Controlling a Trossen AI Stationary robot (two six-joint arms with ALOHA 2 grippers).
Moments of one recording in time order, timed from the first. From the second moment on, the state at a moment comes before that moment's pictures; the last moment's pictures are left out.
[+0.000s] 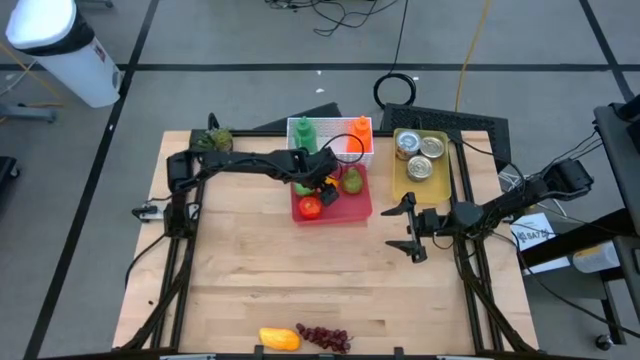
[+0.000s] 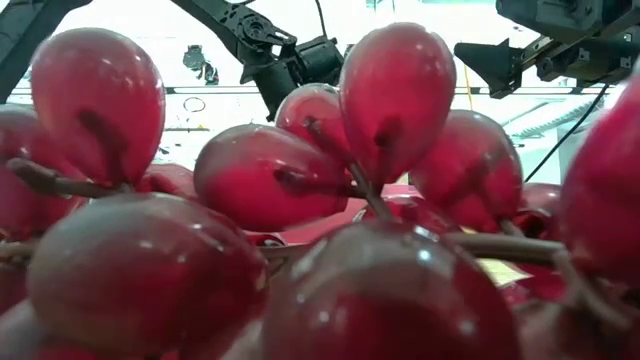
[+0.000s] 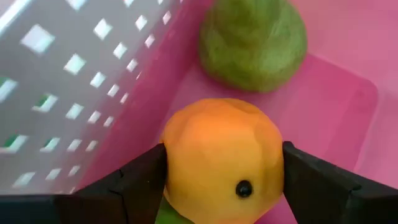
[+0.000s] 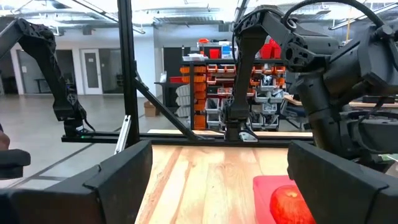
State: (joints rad) left arm 0.26 1.97 1.43 -0.48 -0.11 -0.27; right arm 0.28 1.01 0.09 1.13 0.18 -0.01
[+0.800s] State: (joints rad) left arm 0.27 2.00 1.43 -0.47 -0.11 -0.26; right arm 0.28 1.01 0.09 1.13 0.18 -0.01
